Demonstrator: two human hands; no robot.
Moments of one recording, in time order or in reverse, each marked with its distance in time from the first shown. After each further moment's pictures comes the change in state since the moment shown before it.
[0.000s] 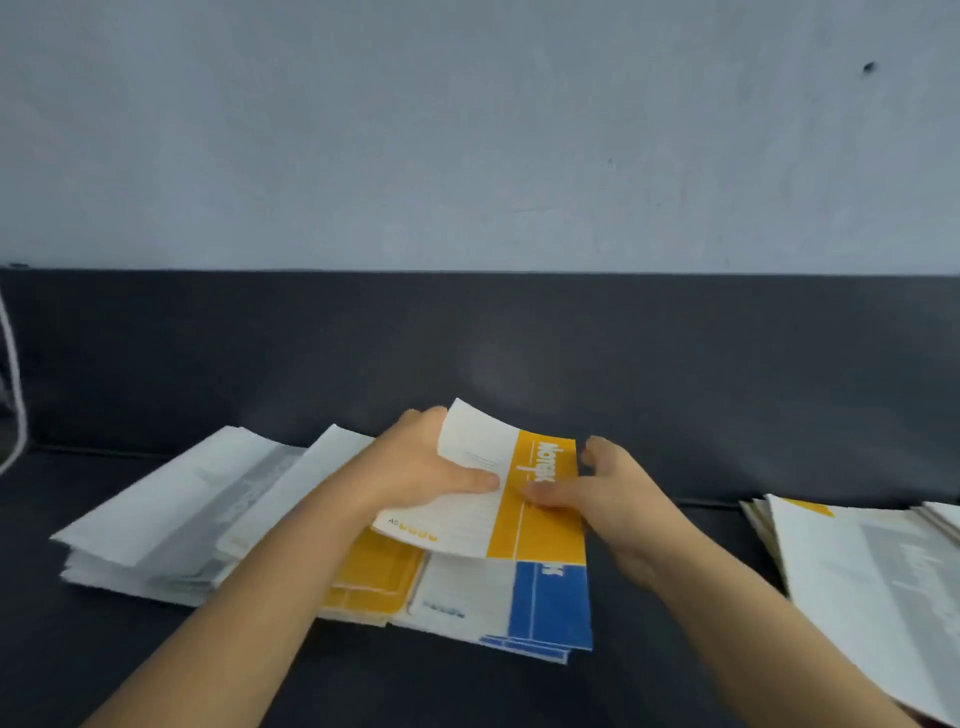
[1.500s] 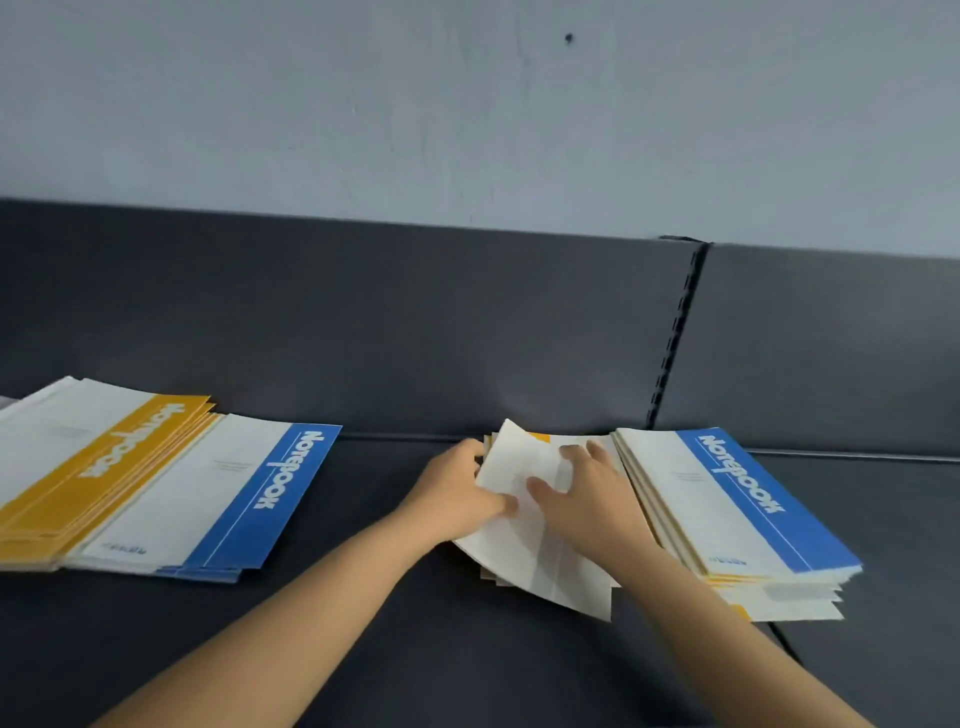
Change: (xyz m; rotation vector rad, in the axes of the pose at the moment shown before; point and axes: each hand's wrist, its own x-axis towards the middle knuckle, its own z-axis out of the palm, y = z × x) left_hand 0.019 0.172 0.235 -0.233 -0.156 -0.104; right_hand -0.049 0.094 -0.228 -0.910 0.304 0.088
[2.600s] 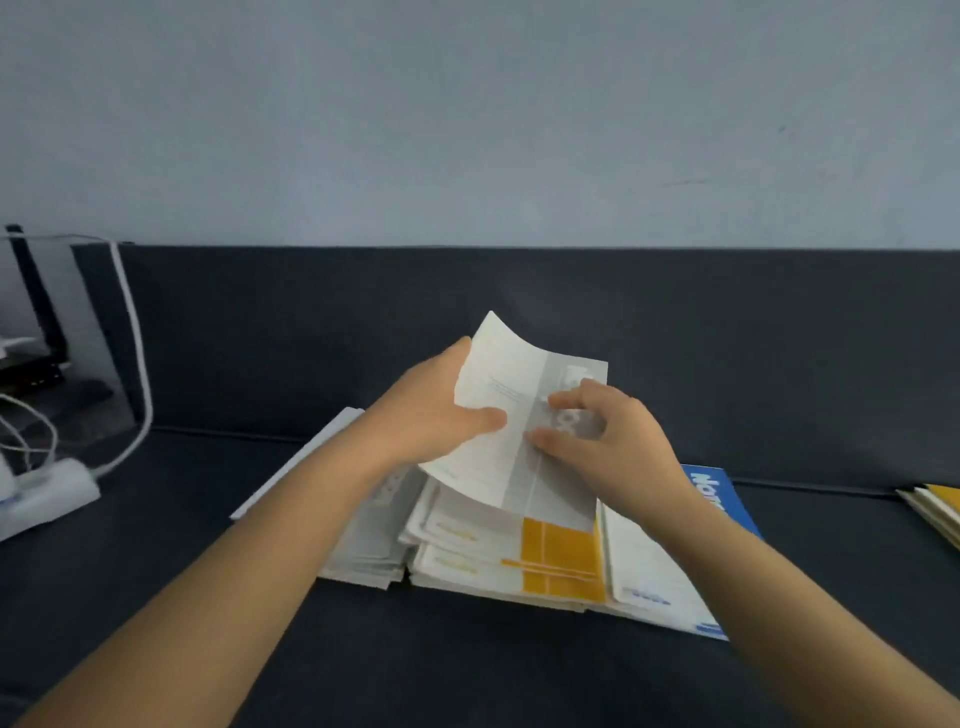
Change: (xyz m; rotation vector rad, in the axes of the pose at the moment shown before) left_hand -0.077 -0.194 -0.382 0.259 0.270 0.255; right_hand -0.036 -0.376 0.132 0.416 0.072 -0.377
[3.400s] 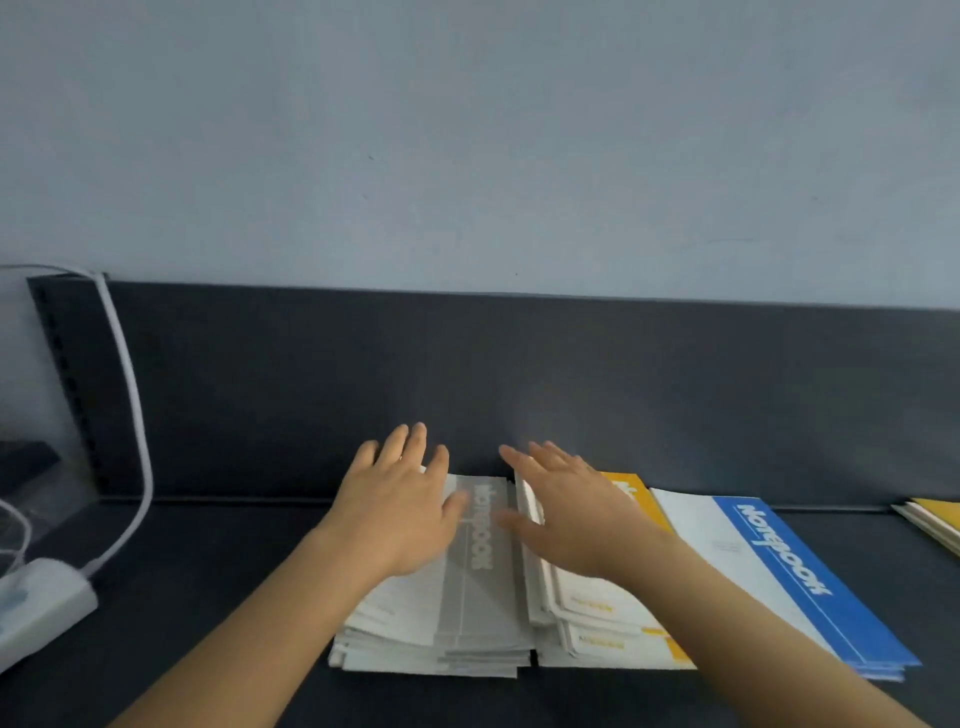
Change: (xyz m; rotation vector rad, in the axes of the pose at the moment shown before) left_hand -0.004 -0.117 -0.057 0.835 -0.208 0.033; right_hand 0.033 -0.063 0.107 -0.738 -0.341 -0.090
